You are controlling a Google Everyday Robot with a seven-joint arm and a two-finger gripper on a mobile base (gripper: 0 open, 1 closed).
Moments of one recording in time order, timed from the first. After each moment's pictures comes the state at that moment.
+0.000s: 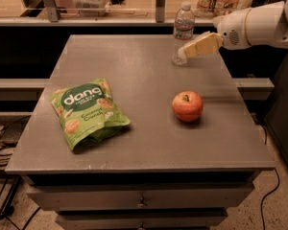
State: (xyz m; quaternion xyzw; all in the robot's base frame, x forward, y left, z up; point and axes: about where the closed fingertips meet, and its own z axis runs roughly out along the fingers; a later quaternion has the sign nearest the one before) arm 0.685 -0.143 0.958 -0.40 0.75 0.18 0.50
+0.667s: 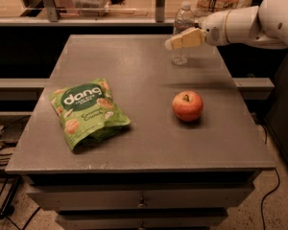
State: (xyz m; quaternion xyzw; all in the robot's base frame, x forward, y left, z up) arm 0.739 -0.122 0.946 -0.36 0.74 0.23 0.52
